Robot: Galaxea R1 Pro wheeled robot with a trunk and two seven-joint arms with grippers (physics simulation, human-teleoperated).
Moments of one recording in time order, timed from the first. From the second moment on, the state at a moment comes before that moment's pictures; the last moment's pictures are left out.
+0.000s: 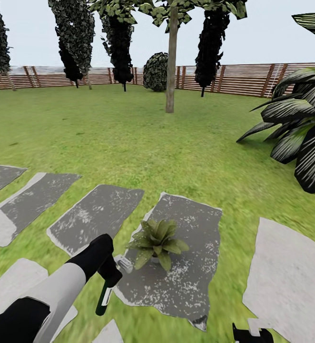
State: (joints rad) left arm -0.87 -0.02 -0.29 -0.46 -0.78 0.95 -0.98; right arm -0.43 -0.13 0.03 -0.06 -0.03 -0.41 -0.12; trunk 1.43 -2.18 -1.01
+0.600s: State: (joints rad) left arm -0.87 -0.02 -0.28 -0.46 -0.78 0.95 -0.98; right arm -0.43 -0.12 0.03 -0.06 -0.03 -0.41 -0.12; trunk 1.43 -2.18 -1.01
